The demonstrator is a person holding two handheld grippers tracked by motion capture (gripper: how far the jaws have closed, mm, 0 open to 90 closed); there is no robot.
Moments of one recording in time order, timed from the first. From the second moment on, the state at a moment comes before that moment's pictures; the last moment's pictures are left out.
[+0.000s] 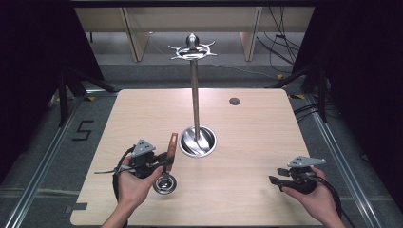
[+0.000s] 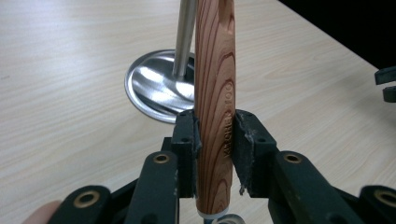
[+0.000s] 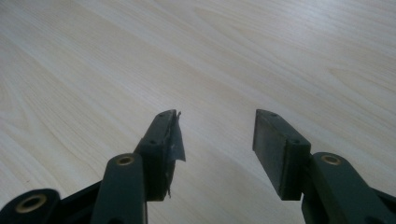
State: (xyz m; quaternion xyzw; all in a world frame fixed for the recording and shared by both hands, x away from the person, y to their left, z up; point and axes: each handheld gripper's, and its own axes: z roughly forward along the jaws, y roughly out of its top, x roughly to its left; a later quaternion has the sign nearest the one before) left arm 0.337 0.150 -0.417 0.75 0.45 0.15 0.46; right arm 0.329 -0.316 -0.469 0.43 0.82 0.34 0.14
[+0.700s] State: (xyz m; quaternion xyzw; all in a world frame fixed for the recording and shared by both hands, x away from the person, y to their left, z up) left arm 0.341 0.147 -0.385 0.72 0.43 0.17 0.51; right arm 0.328 -0.316 -0.468 0.44 0.82 0.34 0.13
